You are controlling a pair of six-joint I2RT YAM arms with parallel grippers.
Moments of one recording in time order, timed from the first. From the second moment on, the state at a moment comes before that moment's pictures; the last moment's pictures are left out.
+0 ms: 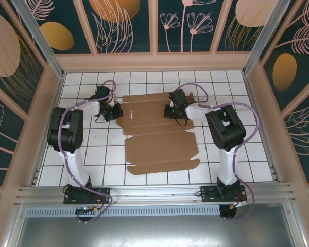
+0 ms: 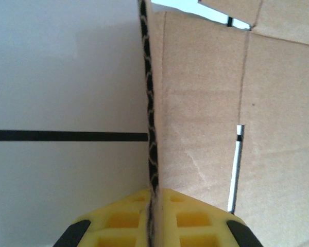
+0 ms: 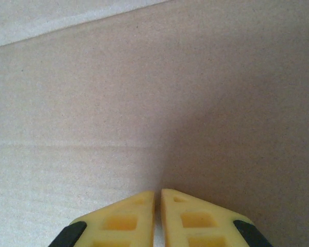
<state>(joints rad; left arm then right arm) -0.16 1.95 1.19 -0.37 0.38 -0.46 0.50 2.02 1.23 -0.15 -0.13 0.49</state>
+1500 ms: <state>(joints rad) -0.32 1.96 1.25 -0.20 0.51 -0.61 0.50 2.02 1.22 -0.11 -0.13 0.49</state>
